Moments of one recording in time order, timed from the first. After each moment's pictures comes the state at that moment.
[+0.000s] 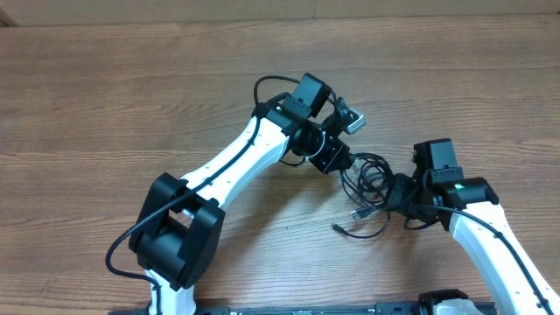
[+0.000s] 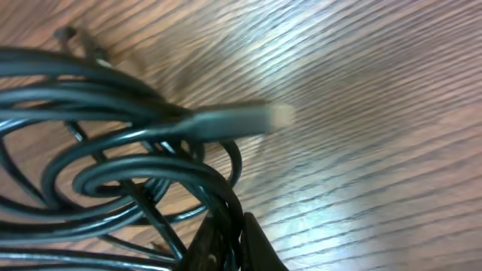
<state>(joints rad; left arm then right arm) -0.62 1.97 1.52 -0.70 0.66 0.08 0.12 1.23 0.74 -0.81 -0.11 0.58</state>
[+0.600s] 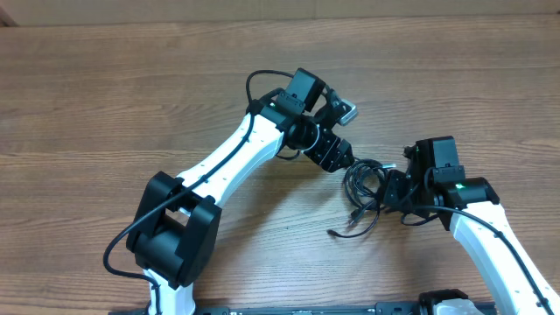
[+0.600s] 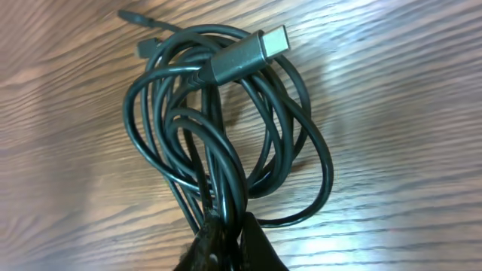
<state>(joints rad) -0.59 1.97 1.52 -0.66 0.58 0.06 0.11 1.24 0.74 -0.73 -0.29 0.47</state>
